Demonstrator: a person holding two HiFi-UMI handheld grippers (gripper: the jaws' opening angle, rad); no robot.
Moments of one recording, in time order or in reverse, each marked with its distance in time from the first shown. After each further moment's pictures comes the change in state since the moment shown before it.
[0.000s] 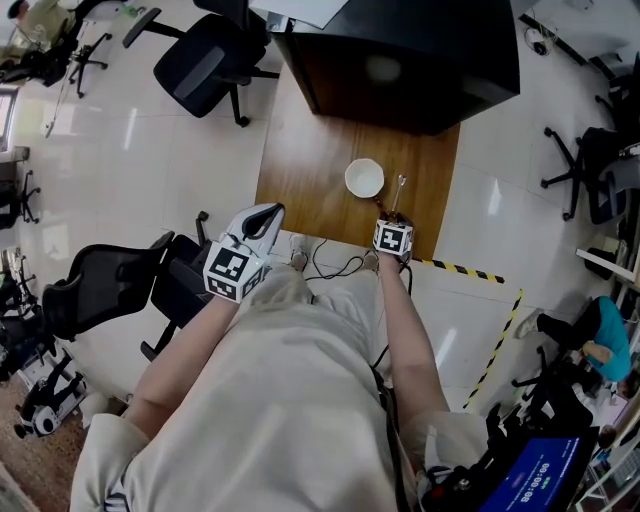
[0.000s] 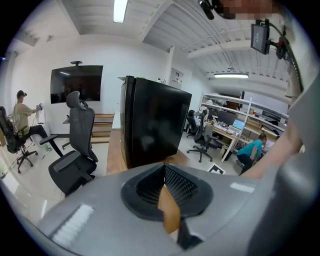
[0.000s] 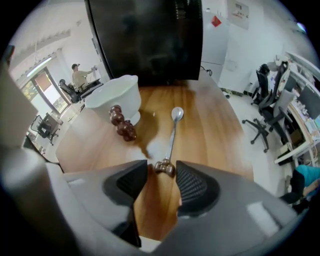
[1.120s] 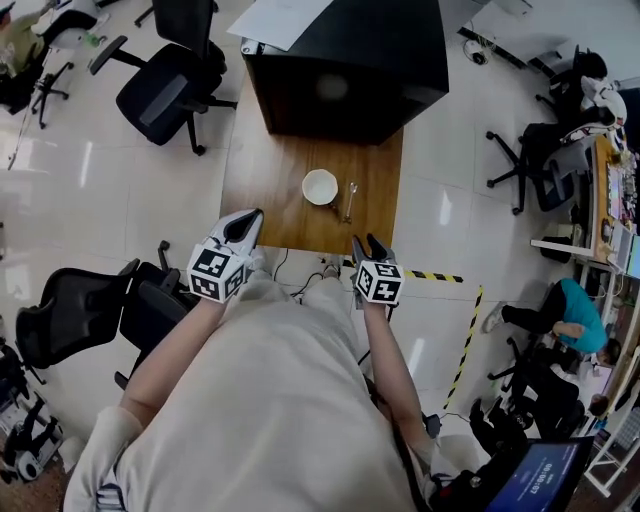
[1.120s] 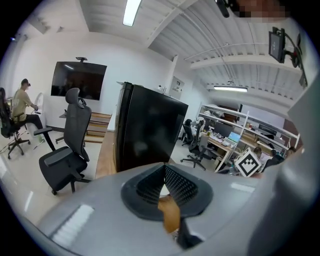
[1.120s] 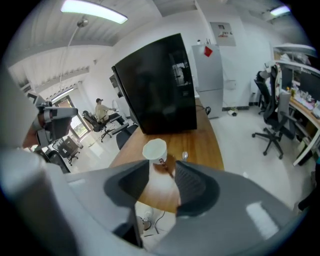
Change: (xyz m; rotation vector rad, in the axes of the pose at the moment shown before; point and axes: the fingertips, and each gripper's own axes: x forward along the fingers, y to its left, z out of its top) left arm 0.003 -0.025 0.021 -0.096 -0.076 -0.061; right arm -0.207 0.017 0.047 0.045 -0.331 0.204
